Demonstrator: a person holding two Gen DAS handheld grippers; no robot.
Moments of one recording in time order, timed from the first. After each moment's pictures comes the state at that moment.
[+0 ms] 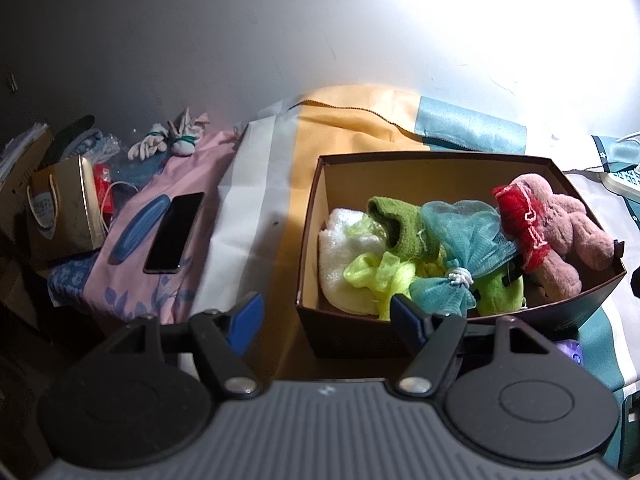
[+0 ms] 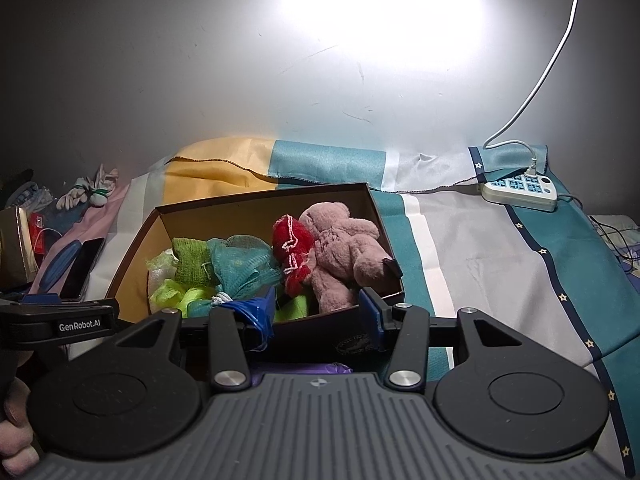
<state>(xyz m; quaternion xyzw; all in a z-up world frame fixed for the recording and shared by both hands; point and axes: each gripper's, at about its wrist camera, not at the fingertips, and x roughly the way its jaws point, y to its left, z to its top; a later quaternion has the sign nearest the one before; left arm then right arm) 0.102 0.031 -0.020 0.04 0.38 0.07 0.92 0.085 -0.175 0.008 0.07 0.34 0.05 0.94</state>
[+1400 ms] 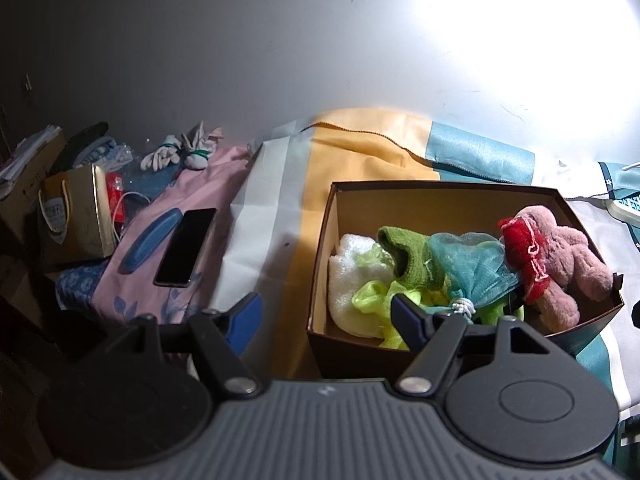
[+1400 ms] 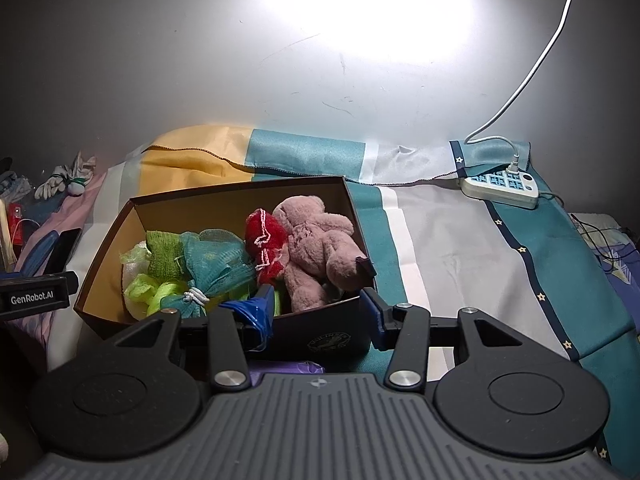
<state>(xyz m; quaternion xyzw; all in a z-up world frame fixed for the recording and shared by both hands) 0.101 0.036 -0.005 0.02 0.36 0.08 0.93 0.097 -0.181 0.007 0.06 0.36 0.02 0.93</state>
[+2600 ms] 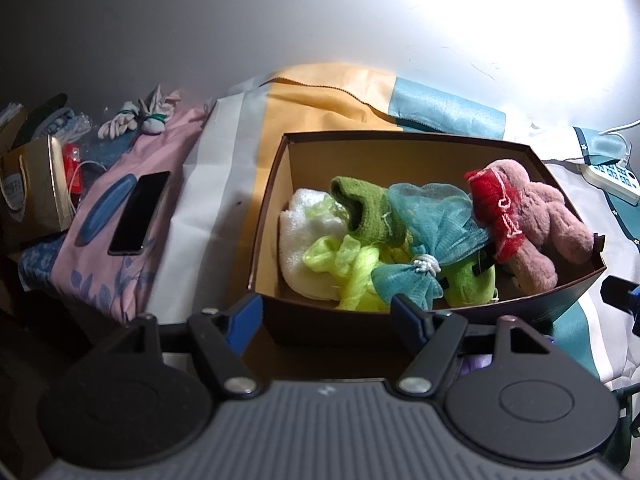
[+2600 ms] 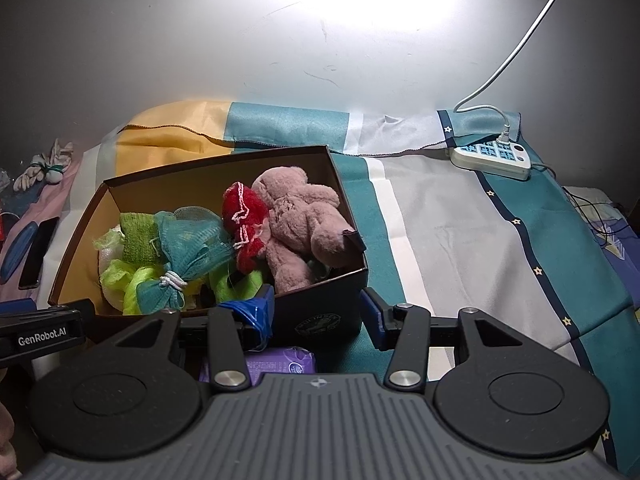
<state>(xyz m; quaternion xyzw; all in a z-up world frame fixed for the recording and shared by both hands) 0.111 0.018 -0.035 0.01 0.40 0.04 0.91 0.111 -0.182 -0.011 0.06 0.40 0.00 0.92</state>
